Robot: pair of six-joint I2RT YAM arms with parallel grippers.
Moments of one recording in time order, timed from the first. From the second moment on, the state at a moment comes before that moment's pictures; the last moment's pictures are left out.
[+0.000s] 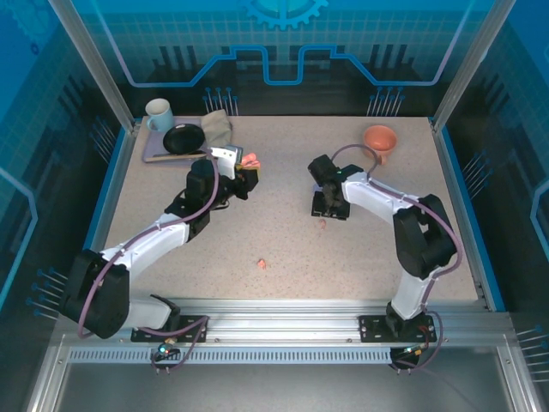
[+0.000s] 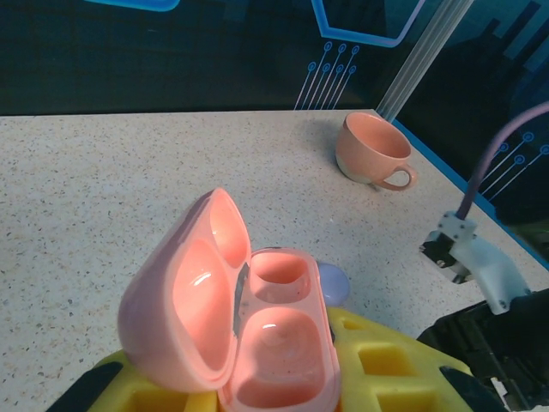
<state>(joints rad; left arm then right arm) -0.39 1.34 0.79 0.27 0.21 -0.30 0.50 1.82 1.29 -0.86 0.10 0.65</state>
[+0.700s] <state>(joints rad) -0.39 1.38 0.81 0.26 0.21 -0.29 0.53 1.96 1.34 -0.90 0.13 0.59</state>
